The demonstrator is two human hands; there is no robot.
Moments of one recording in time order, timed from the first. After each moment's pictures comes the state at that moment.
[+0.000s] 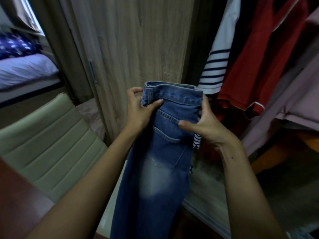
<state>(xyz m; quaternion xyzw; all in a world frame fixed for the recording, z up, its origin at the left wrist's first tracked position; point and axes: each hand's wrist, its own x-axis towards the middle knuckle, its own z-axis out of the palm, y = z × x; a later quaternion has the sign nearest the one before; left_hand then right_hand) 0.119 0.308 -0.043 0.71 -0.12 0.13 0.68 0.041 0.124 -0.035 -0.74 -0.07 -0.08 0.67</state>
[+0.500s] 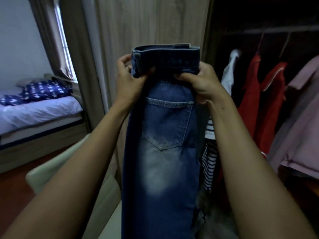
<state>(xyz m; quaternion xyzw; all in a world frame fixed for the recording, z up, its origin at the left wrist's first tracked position) 0.139 0.366 0.155 0.65 -0.21 0.35 0.64 0.101 0.183 0.179 -0.66 -0.20 -0.22 0.69</state>
